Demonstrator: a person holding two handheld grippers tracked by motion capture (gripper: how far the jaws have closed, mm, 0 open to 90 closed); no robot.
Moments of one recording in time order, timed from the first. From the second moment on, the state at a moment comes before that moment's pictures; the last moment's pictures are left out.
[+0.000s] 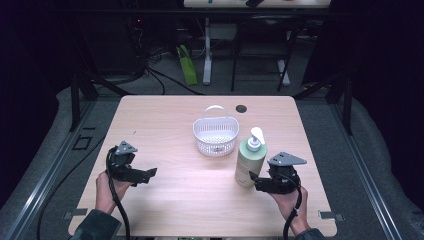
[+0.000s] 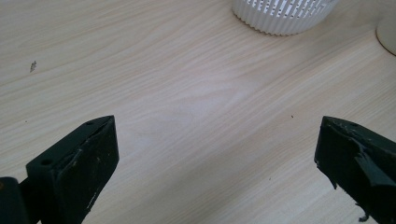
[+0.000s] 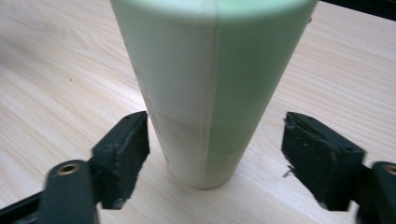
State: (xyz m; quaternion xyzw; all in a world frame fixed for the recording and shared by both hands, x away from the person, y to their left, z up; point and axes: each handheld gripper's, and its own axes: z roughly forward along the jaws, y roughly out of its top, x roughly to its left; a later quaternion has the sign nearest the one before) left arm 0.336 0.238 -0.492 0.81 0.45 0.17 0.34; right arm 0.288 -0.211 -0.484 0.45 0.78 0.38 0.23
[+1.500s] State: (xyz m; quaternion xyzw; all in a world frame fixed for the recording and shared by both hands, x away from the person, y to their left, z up) left arm 0.336 0.234 -0.493 0.81 0.44 0.16 0.34; right arm 0.299 -0.208 -0.450 0.44 0.76 0.43 0.22
